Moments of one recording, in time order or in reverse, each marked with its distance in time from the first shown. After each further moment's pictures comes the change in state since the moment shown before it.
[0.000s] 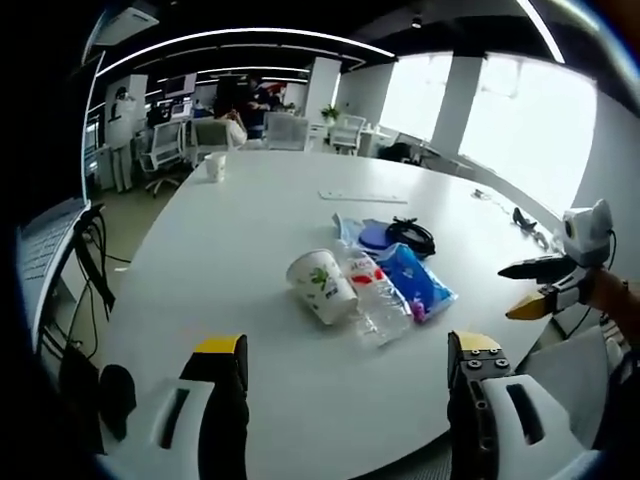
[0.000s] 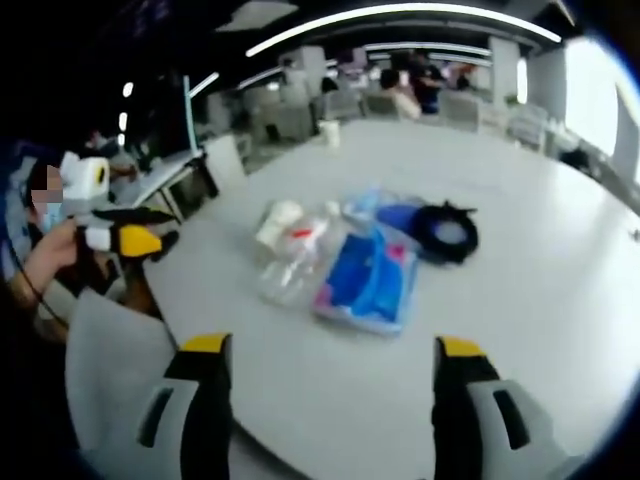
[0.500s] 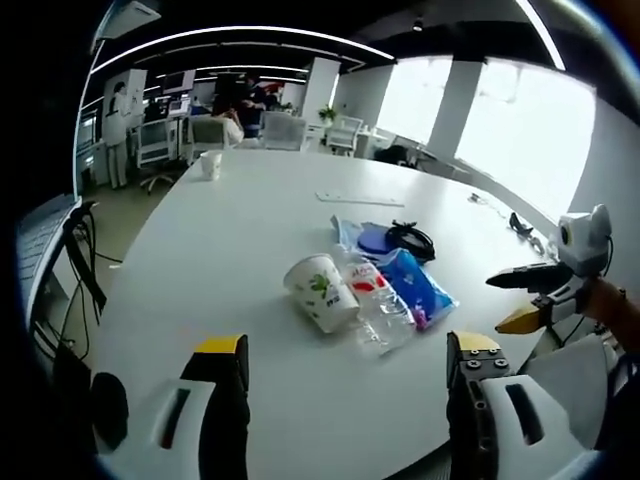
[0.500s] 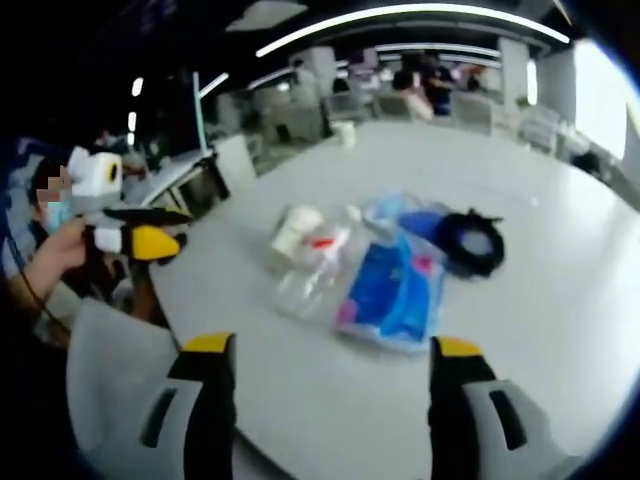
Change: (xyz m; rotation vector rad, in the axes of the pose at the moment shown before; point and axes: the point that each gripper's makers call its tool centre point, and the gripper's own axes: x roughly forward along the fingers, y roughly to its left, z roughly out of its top) left arm 0.015 0.004 0.005 -0.014 -0.004 -0.032; right arm 0.022 0.019 0.012 -0.015 -0.002 0.042
